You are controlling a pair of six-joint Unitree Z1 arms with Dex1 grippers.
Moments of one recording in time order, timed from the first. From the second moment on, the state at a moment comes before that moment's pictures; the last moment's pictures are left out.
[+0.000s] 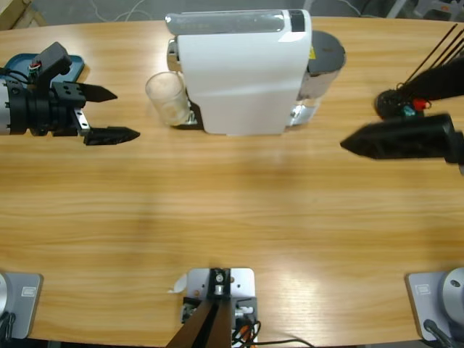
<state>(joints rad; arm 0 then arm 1) -0.47 1.46 -0.67 -0.02 -0.36 0.39 1.05 1.32 -1.34 1.01 -0.14 0.34</state>
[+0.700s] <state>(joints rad) -0.46 1.46 -0.67 -0.02 -0.37 0.41 1.05 1.22 -1.05 0.85 -0.07 0.35</state>
